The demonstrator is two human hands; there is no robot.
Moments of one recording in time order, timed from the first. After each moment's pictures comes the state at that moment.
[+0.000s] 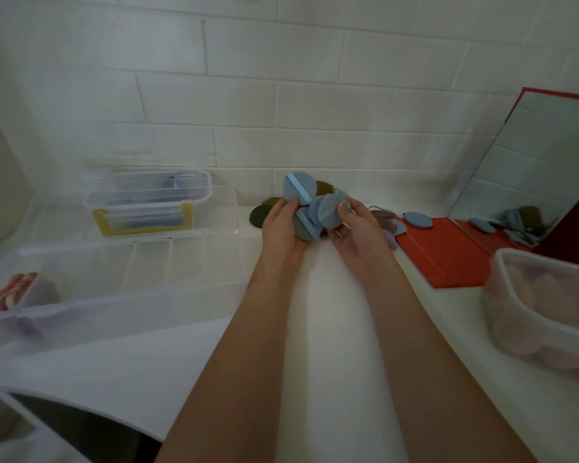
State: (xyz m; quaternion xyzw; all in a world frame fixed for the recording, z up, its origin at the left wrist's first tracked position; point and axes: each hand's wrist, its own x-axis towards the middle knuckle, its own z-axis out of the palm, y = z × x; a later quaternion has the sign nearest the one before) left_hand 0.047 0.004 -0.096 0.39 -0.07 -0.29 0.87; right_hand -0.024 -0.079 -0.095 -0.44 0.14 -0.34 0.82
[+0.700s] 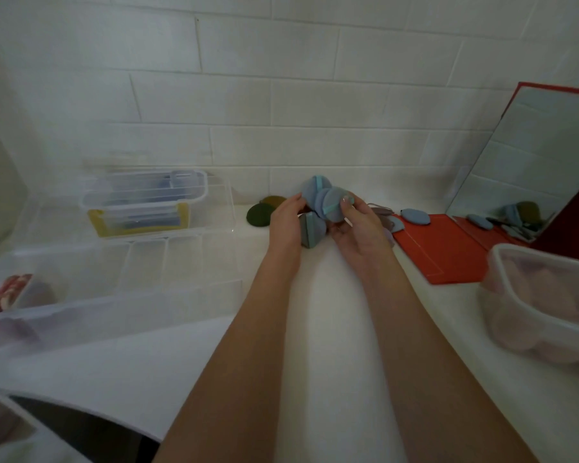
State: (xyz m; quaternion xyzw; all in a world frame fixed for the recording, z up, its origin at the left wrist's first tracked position) left_hand 0.041 -0.005 -0.094 0.52 -0.11 -0.24 0.81; right_hand -0.023 -0.082 -0.094 -0.39 0.11 -0.35 0.84
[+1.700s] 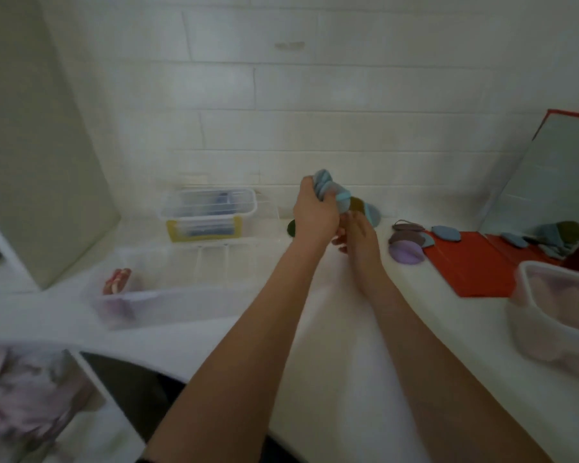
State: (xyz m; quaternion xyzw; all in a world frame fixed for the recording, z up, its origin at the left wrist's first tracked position) left_hand 0.016 0.046 -0.027 0.67 -0.23 0.01 0.71; right_hand -0.016 -0.027 -0.089 -0.67 0.19 -0.38 0.61
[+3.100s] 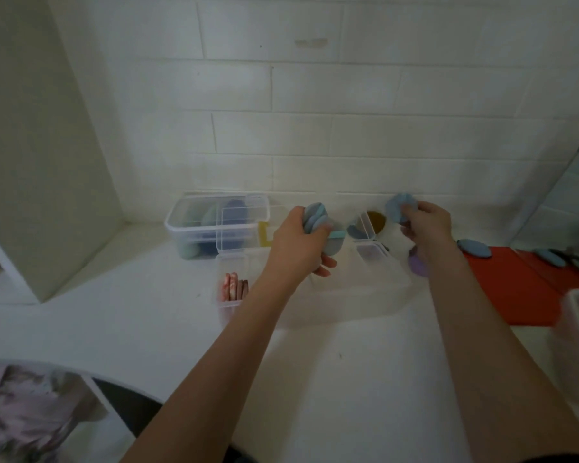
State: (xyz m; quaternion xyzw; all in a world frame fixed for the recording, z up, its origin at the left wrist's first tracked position) left_hand 0.038 0.094 -0.042 0.71 -0.25 -0.12 0.65; right_hand 0.005 -0.138 -0.065 -0.62 0.33 -0.37 0.61
